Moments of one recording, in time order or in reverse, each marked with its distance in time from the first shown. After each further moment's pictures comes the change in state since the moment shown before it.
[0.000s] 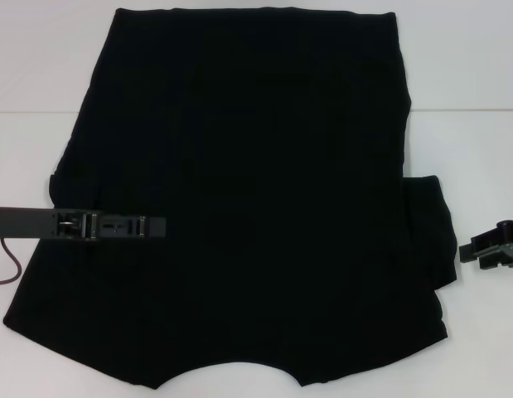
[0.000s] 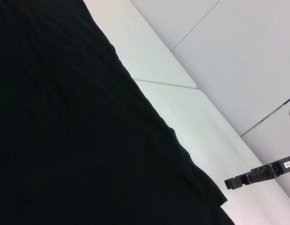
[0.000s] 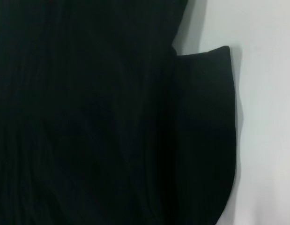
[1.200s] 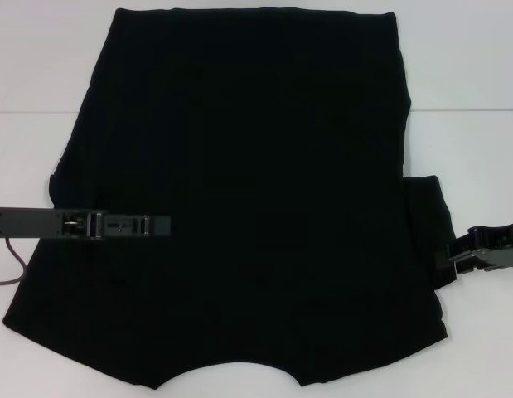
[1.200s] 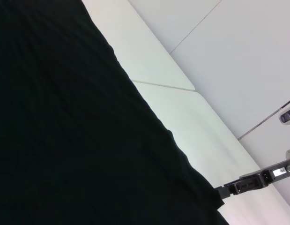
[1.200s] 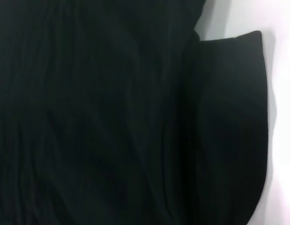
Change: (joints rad) left arm -0.001 -0.010 -0.005 0.000 -0.003 -0.003 -0.008; right arm 0.030 0.037 -0.064 0.024 -0.001 0.058 0.030
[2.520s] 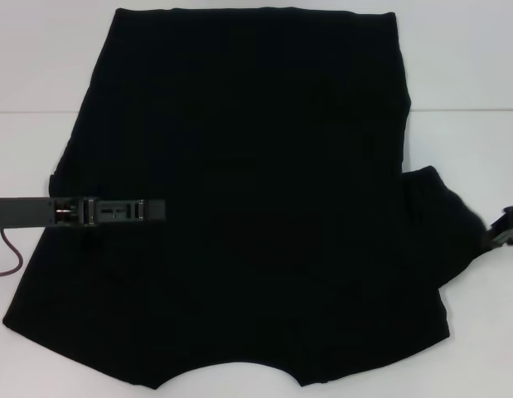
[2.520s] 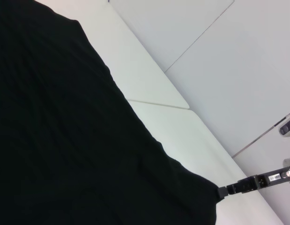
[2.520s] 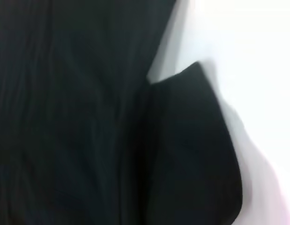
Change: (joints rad) left arm 0.013 0.007 -0.003 0.001 -0.060 0.005 -0.003; right arm -0.029 -0.039 0.041 -0.032 0.007 0.019 -0.008
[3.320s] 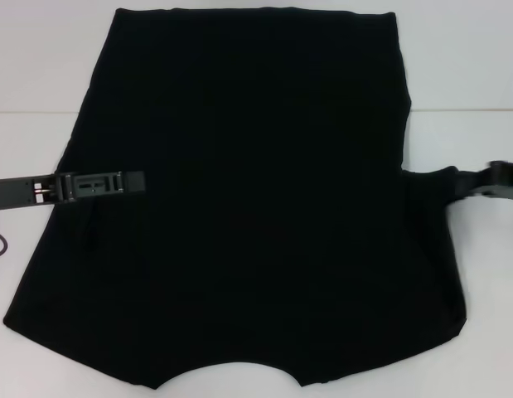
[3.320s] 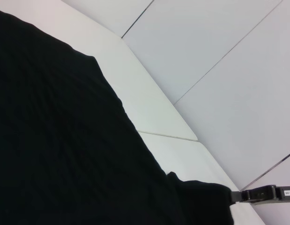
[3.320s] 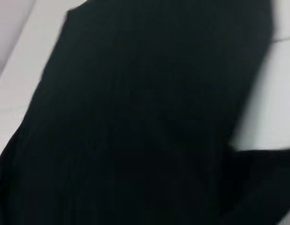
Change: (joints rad) left arm 0.002 0.011 -0.099 0.000 -0.007 -0.004 0.000; right arm -0.004 0.019 0.099 -0.034 0.163 -0.012 -0.180
